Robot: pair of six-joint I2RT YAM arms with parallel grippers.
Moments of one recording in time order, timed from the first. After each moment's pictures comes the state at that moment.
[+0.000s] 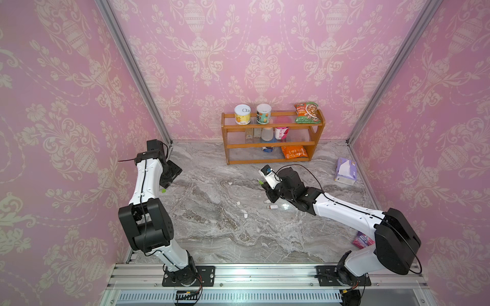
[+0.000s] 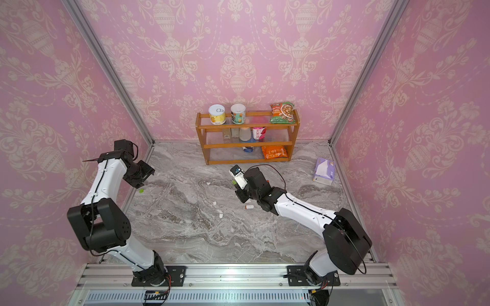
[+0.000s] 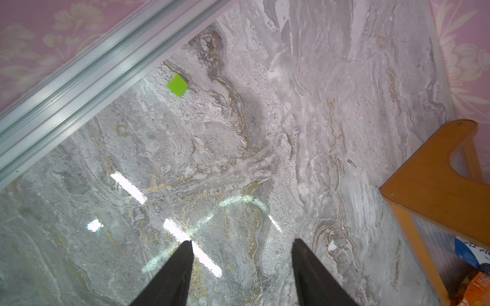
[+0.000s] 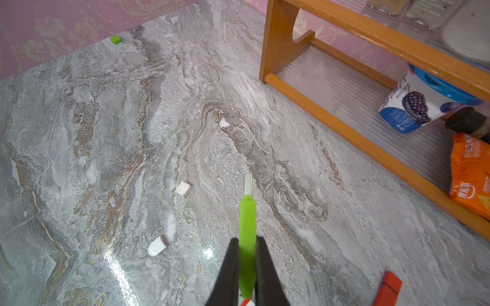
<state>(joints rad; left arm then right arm) 0.35 1.66 1.50 -1.06 0.03 -0.66 0.71 1.50 0.99 -0.07 -0.03 -0.06</state>
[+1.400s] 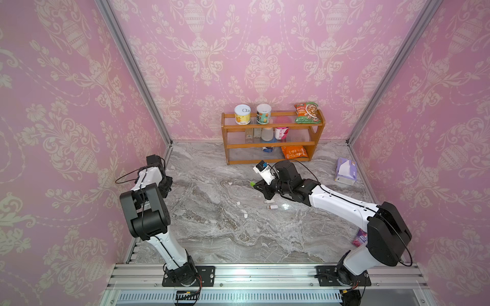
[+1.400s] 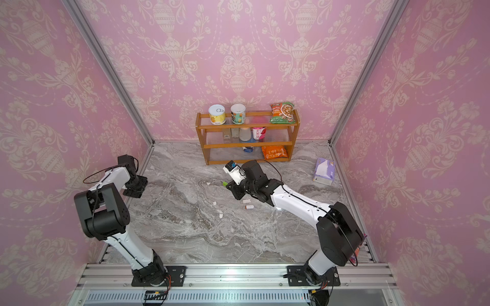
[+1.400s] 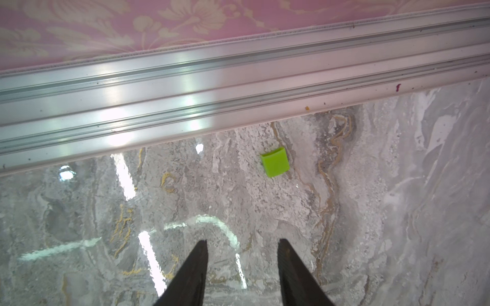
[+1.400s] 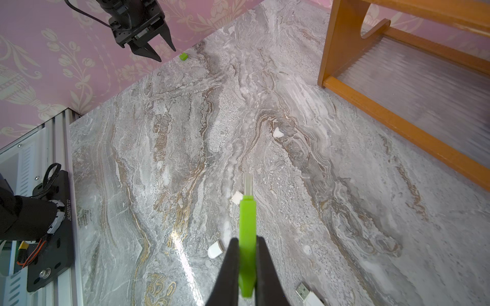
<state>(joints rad) 0.43 1.84 1.31 -0.76 -0.14 -1.01 0.68 1.57 1.12 -0.16 -0.31 0.00</state>
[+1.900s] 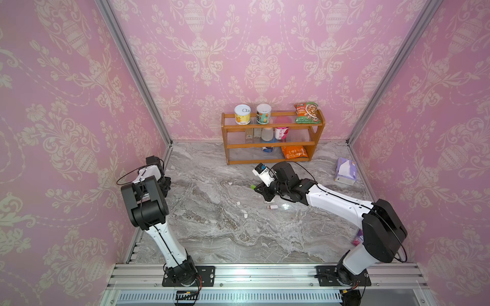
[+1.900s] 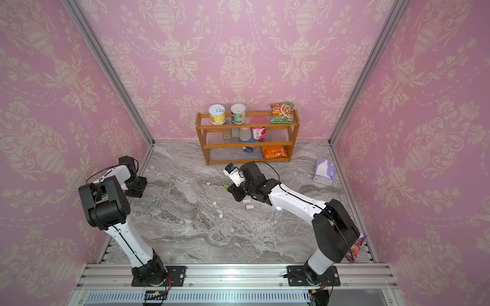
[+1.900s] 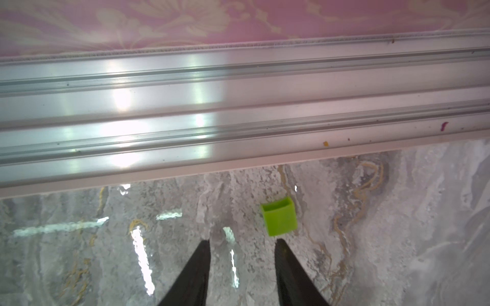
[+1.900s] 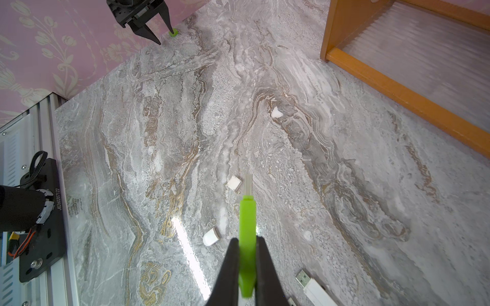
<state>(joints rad) 0.46 1.99 1.40 -0.75 -0.13 -1.06 0.68 1.61 1.13 -0.21 -0.30 0.00</state>
